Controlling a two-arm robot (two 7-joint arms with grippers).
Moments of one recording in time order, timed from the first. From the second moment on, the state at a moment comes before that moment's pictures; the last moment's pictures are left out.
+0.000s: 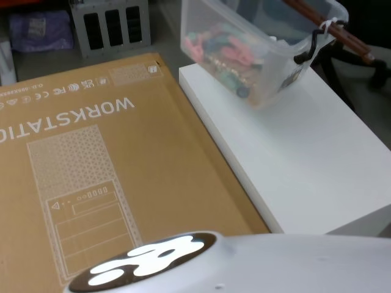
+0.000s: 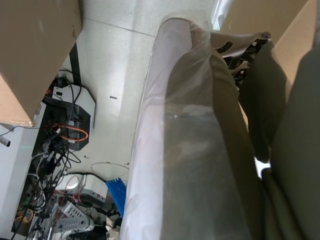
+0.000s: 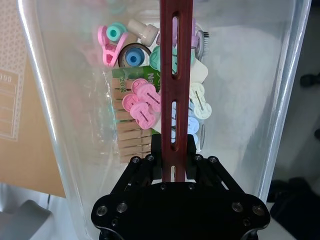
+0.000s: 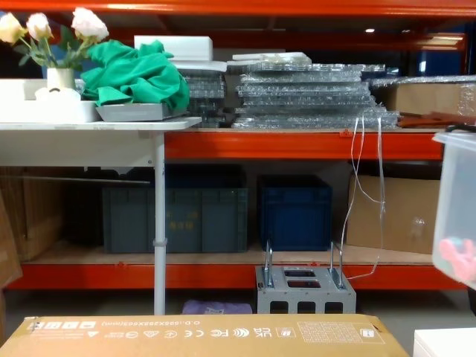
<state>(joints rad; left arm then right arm) -1.47 0.98 1.56 -0.90 0.05 0.15 -1.47 1.48 0.76 -1.22 -1.04 -0.17 -0.11 1.49</state>
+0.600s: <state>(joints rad) -1.47 0.98 1.56 -0.90 0.05 0.15 -1.47 1.47 0.73 -1.19 -0.86 -0.20 -0.01 1.53</state>
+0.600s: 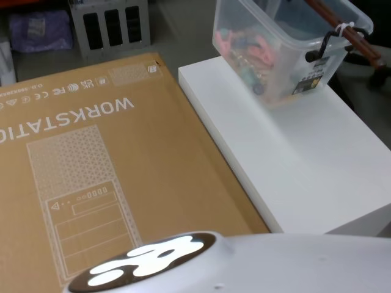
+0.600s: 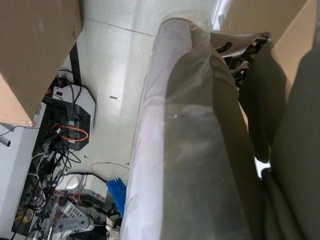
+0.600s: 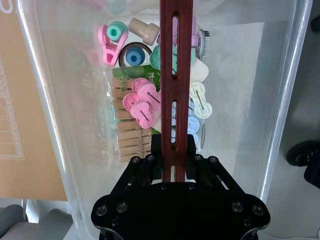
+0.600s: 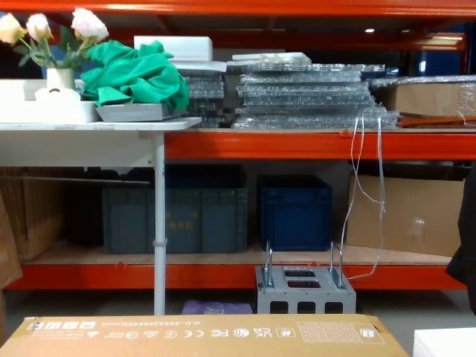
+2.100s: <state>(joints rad) -1.47 0.98 1.56 -0.90 0.05 0.15 -1.47 1.29 0.90 -1.12 -1.04 -0.23 0.05 1.49</state>
